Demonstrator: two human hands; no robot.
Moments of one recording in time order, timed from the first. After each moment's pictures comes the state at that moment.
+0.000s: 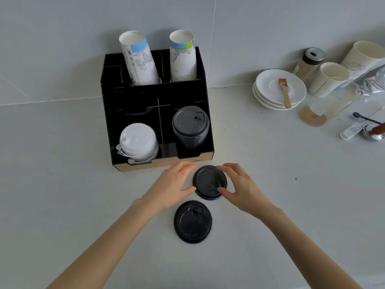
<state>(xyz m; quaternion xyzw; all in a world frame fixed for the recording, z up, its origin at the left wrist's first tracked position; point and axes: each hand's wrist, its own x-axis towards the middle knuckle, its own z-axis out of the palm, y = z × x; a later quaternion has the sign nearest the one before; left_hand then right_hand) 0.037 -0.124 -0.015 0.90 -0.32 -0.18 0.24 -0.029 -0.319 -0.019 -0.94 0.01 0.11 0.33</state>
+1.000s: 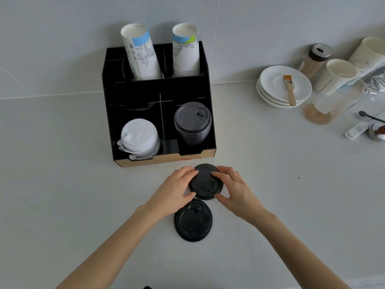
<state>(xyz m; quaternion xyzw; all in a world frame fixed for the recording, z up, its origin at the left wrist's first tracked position) 0.021 -0.125 -0.032 0.90 -0.29 -0.21 0.25 -0.037 -0.306 -0.034 -0.94 -0.03 0.08 0.34</state>
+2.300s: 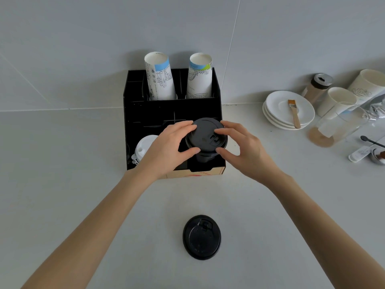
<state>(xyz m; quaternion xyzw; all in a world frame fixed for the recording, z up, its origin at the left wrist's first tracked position) 0.097 -0.113 0.071 0.91 -0.28 0.00 0.32 0.048 -0.302 0.070 -0.93 -0.07 -0.05 0.35</state>
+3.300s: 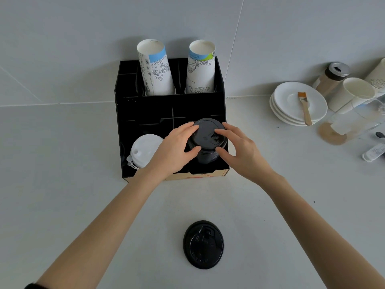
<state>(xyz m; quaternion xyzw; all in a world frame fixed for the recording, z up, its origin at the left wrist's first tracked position) 0.127 -0.130 0.030 0.92 -0.24 -0.07 0.31 0.076 -0.303 0.036 -0.93 -0.02 0.00 0.37</state>
